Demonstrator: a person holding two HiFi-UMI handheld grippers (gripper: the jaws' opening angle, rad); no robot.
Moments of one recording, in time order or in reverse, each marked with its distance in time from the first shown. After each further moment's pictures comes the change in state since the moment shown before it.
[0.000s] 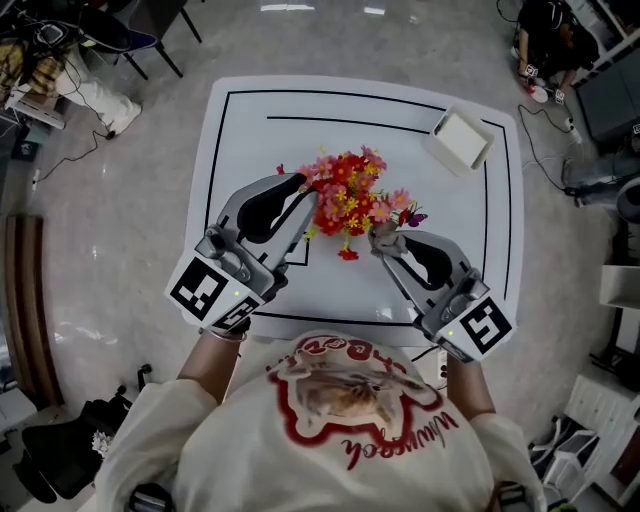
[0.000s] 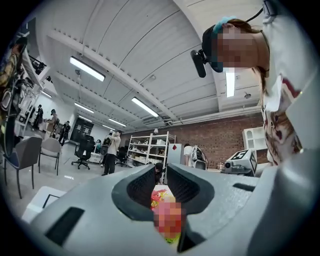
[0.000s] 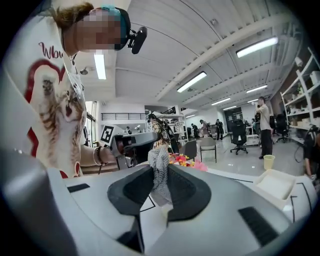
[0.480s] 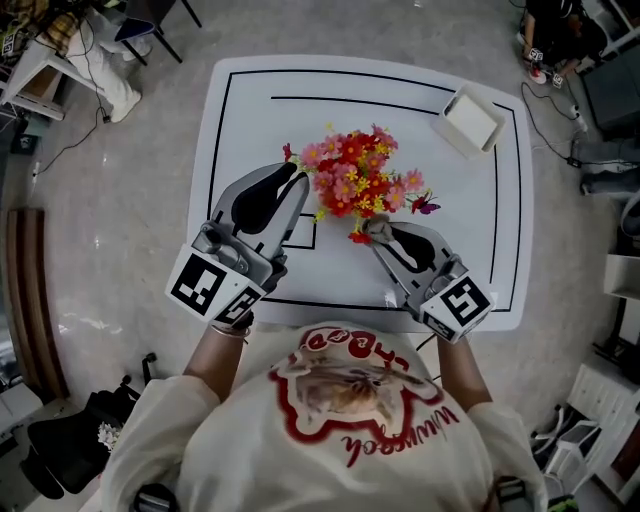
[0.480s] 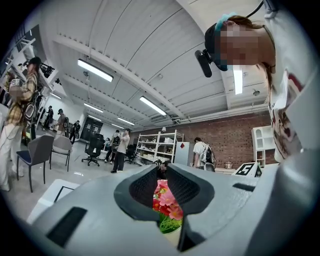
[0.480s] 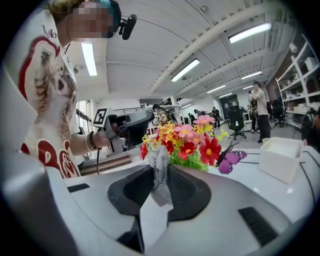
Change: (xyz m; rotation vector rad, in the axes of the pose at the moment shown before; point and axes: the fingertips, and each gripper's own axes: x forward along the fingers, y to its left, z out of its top) left arm -0.022 0.016 -0.019 -0.025 0.022 0.098; right arm 0.024 0.008 -0.076 0.105 0.095 -0.004
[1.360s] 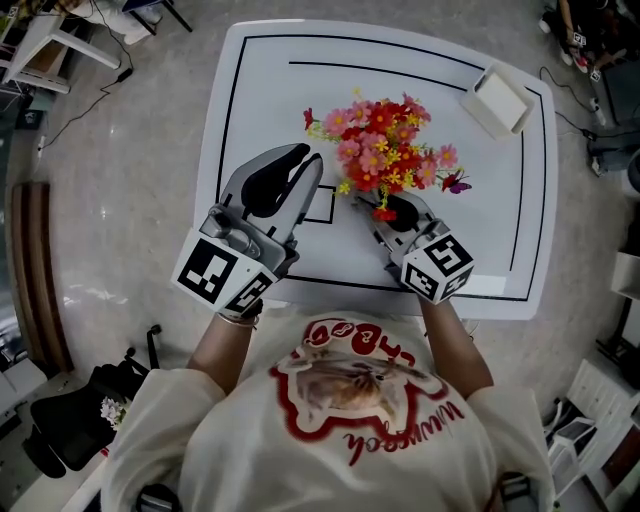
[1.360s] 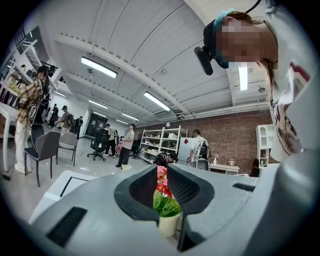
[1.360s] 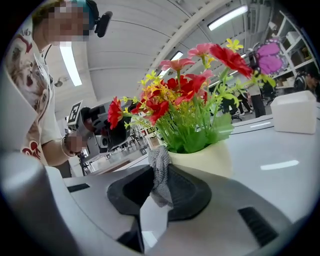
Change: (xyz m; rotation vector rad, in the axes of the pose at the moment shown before) left arm -0.018 0.007 -0.025 -0.021 0.058 0.052; right arm 0.066 -0.005 -0.048 0.201 0.016 -0.022
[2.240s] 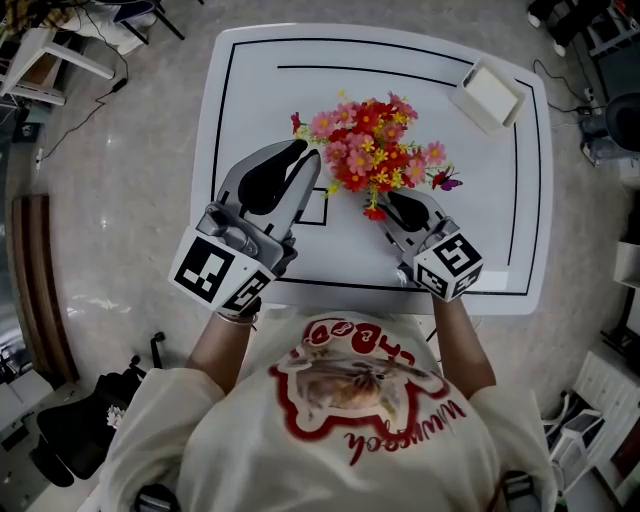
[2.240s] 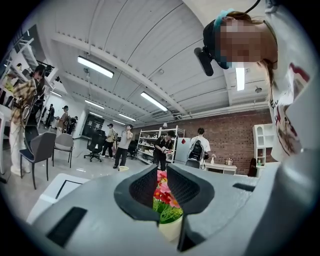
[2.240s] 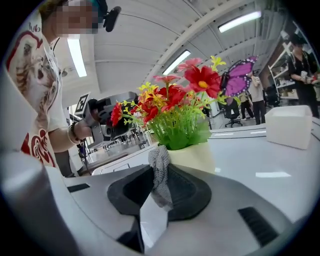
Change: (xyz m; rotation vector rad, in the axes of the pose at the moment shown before) left arm 0.012 -0.008 0.010 0.019 -0.006 -0.036; right arm -0.025 -0.016 -0.003 -0.089 0.035 -0.009
